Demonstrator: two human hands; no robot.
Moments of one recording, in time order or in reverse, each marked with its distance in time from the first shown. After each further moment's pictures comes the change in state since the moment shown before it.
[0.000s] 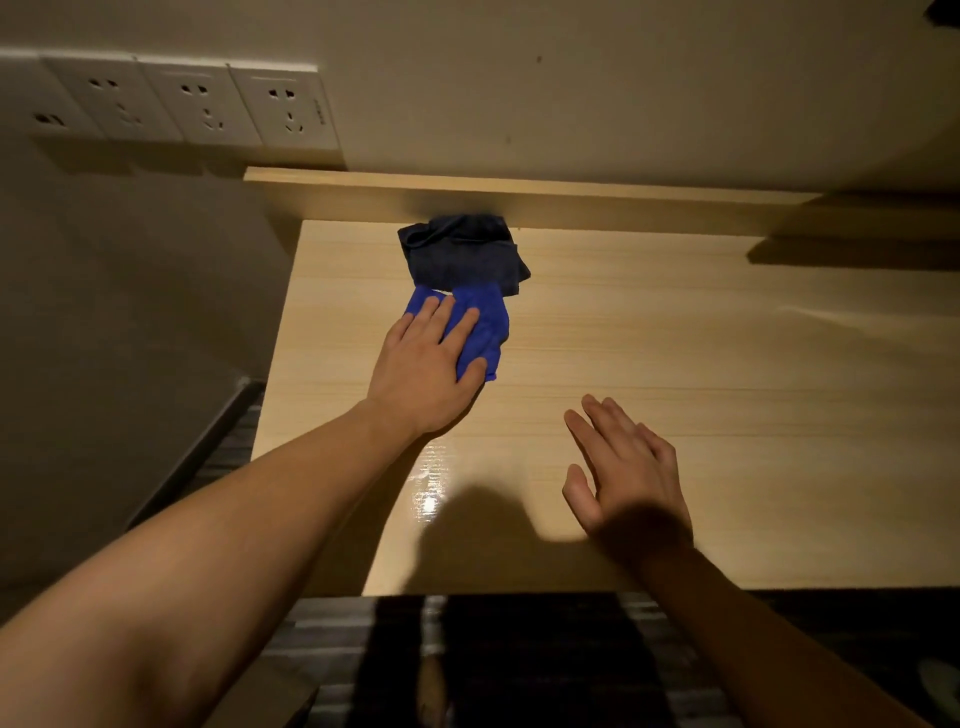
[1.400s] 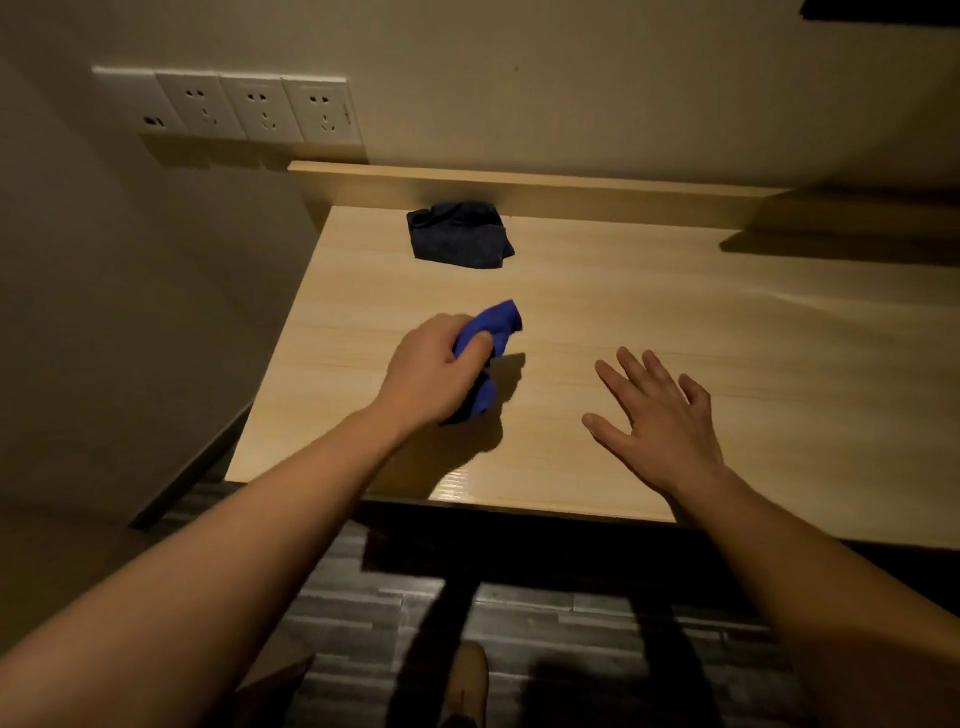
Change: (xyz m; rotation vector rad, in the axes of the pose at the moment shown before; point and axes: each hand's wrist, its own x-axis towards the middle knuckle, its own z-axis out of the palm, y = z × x) left_hand -0.103 0.102 -0.050 -0.648 0.208 -0.119; right_hand -0.011 0.093 -0.032 -0.131 -0.122 -0.046
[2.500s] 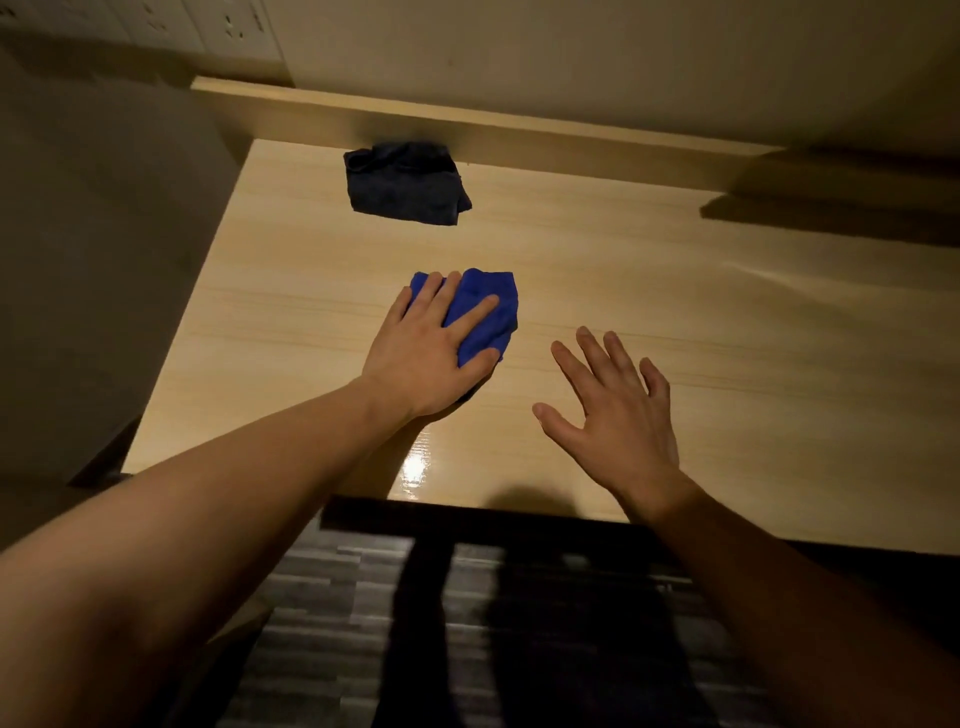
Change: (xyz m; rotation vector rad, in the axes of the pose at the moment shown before) left_hand 0.052 -0.033 0.082 0.687 -0.245 0.114; right_hand 0.005 0.003 0.002 0.026 0.003 0.015
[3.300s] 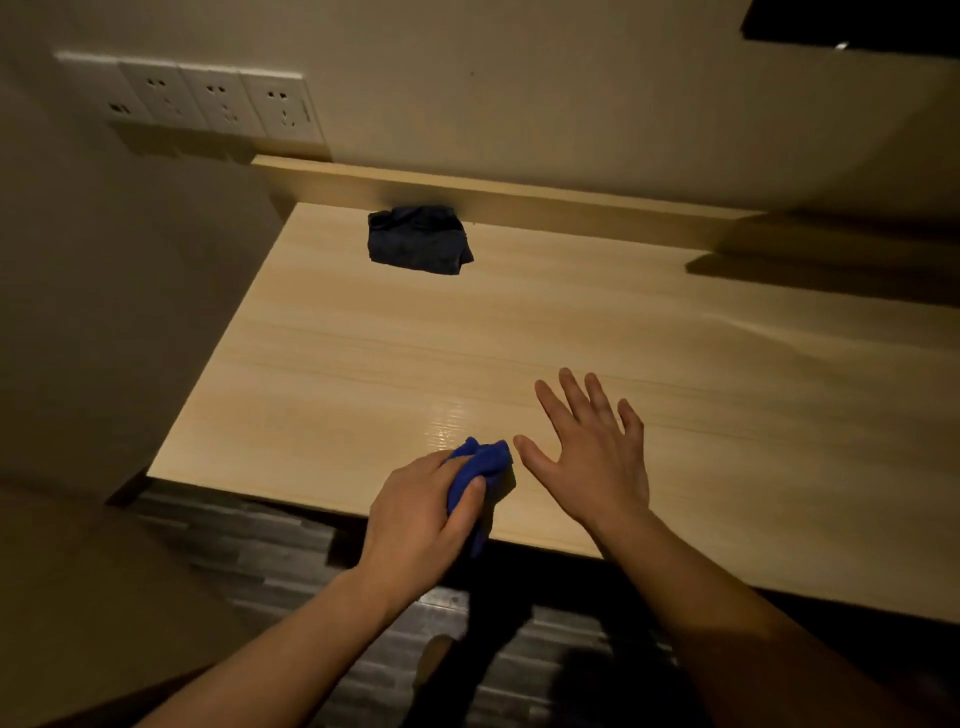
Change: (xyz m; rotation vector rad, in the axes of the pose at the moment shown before) left_hand -0.133 0.088 0.014 -0.474 0.277 -0.128; right_hand -0.003 0.001 -0.003 0.025 -0.030 -0.029
